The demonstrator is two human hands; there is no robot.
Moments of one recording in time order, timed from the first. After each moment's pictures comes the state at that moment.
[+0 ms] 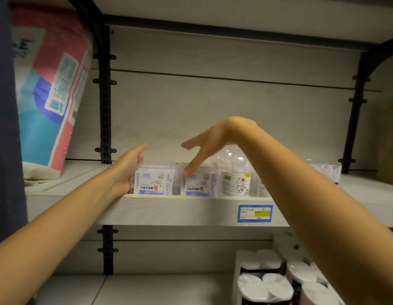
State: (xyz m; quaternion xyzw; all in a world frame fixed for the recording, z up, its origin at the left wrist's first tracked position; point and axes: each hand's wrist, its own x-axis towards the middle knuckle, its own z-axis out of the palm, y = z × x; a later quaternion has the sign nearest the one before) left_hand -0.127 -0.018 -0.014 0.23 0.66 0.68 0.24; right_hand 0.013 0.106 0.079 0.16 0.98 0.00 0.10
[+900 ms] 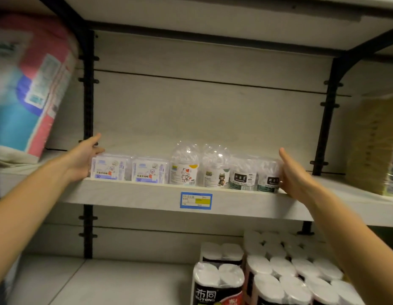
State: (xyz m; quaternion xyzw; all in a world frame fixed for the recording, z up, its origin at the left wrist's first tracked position) left_hand -0.109 -0.024 -0.015 0.19 0.64 0.71 0.20; right_hand 0.193 0.320 -0.026 0.23 0.71 -0.60 -0.30
